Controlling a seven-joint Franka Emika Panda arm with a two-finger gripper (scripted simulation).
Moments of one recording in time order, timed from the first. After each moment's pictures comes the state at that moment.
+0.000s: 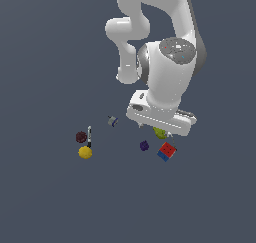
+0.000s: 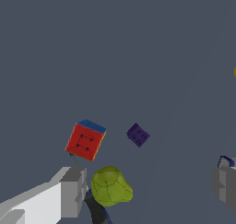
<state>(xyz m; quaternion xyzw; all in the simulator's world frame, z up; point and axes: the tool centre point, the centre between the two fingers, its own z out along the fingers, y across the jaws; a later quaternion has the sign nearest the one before) 0.052 0.094 0.207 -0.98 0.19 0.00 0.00</state>
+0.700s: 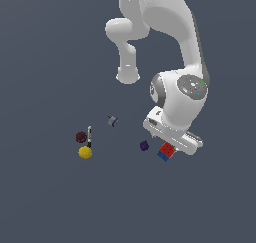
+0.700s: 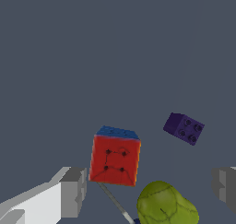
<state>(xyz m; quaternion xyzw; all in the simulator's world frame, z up) 0.064 0.147 0.129 -0.95 0.32 0.00 0.00</state>
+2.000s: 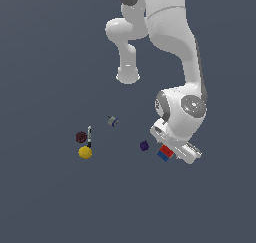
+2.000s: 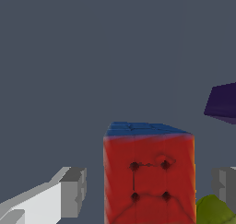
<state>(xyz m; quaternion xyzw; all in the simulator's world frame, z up) 0.063 0.178 0.062 -0.92 0.39 0.00 0.00</state>
